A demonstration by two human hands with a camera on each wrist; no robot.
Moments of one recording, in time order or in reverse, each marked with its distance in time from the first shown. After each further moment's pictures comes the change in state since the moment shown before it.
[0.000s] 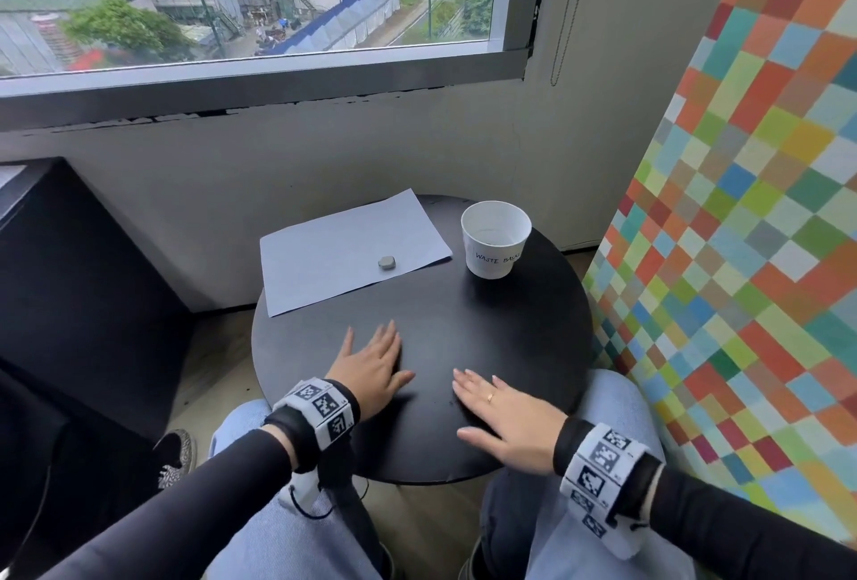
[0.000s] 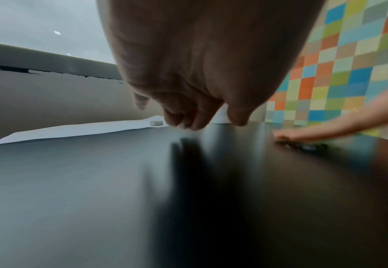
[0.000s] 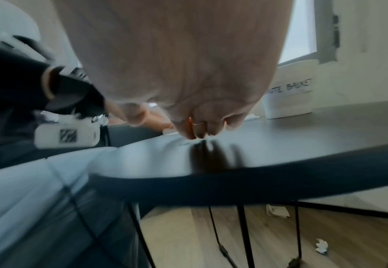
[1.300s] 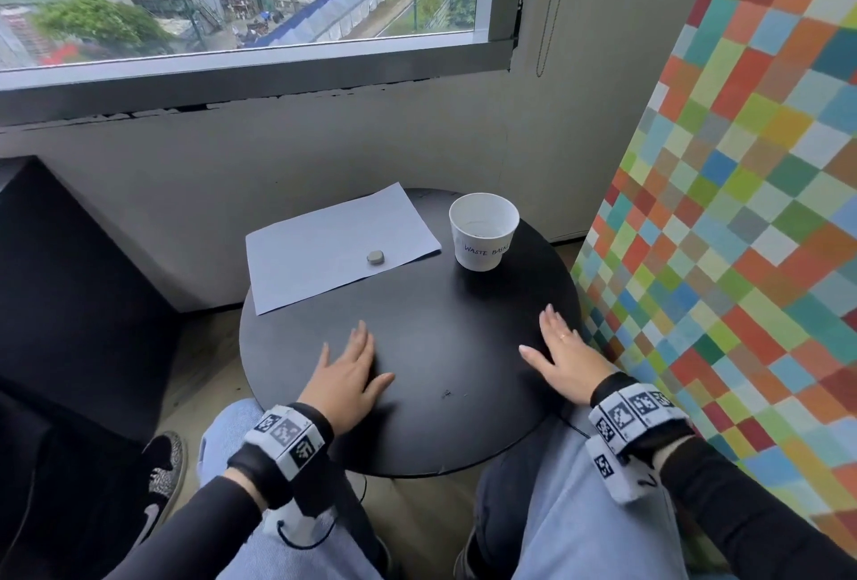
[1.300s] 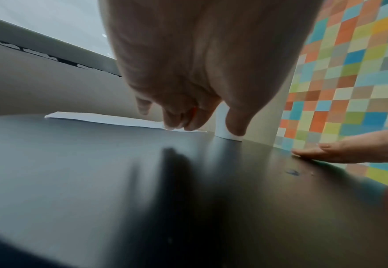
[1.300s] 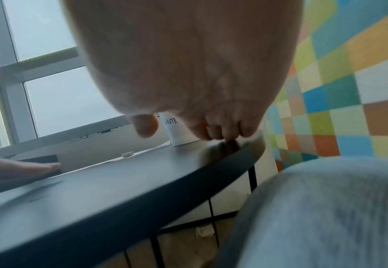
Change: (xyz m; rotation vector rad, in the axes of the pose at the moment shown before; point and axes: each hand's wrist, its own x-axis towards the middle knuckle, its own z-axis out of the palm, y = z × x) left_hand -0.020 -0.006 0.015 -0.151 0.028 -0.061; right_hand -0.014 0.086 -0.011 0.225 0.107 0.537
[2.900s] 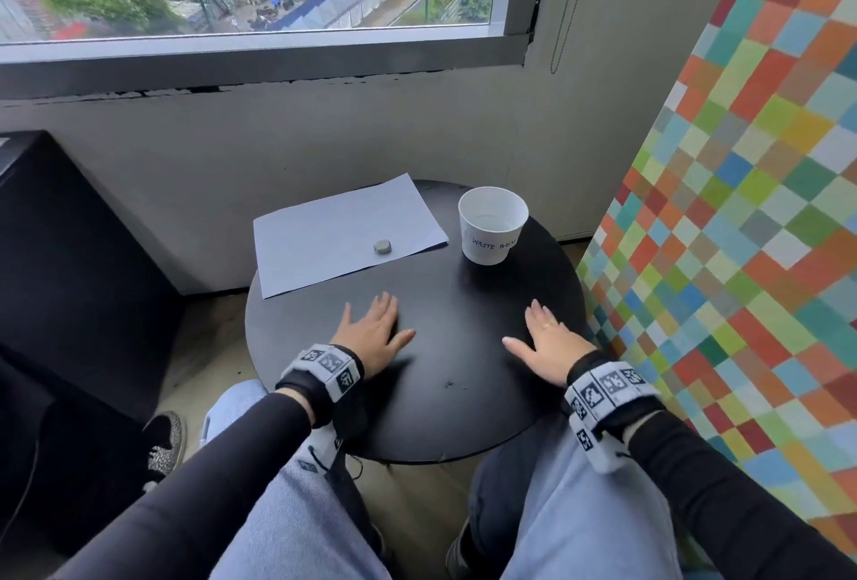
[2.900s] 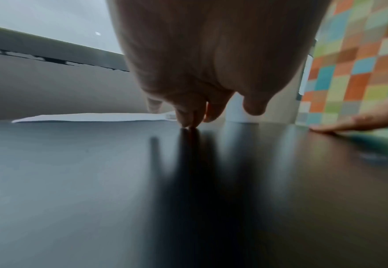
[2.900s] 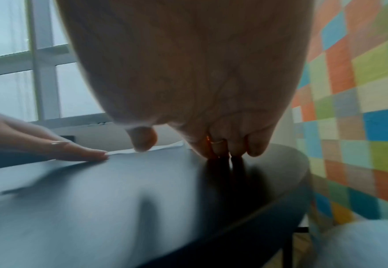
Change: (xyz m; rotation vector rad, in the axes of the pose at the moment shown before) left_hand 0.047 0.008 -0.016 -0.034 0.010 -0.014; right_hand 0.012 -0.027 -0.009 -0.124 -0.078 0.019
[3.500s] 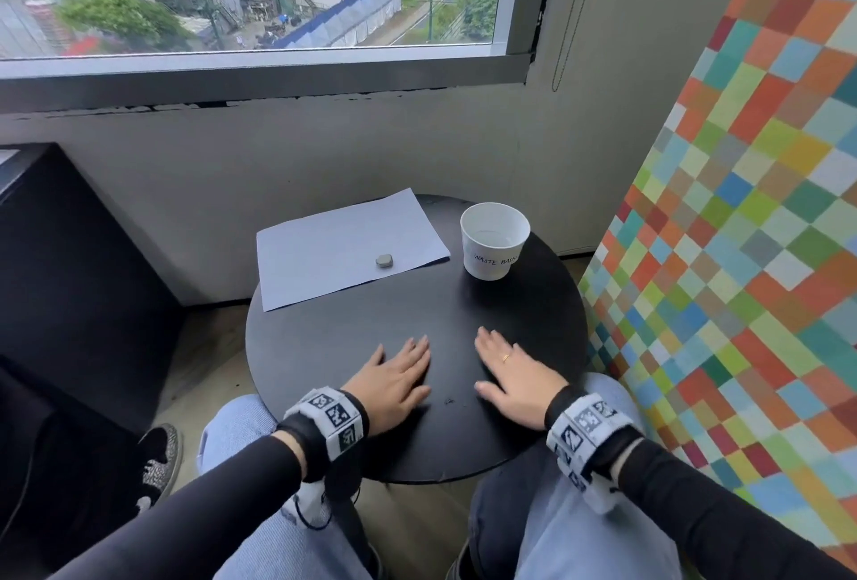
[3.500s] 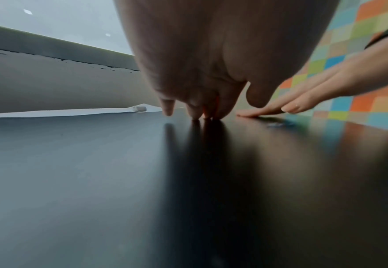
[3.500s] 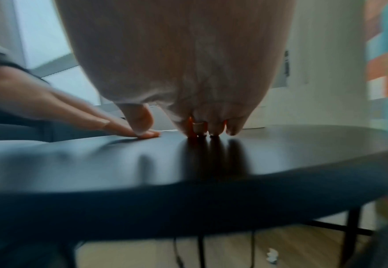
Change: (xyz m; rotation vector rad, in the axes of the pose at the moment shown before) left_hand -0.022 0.016 0.024 0.110 -0.051 0.272; right_hand -0.005 -0.029 0.022 -0.074 0.038 -0.305
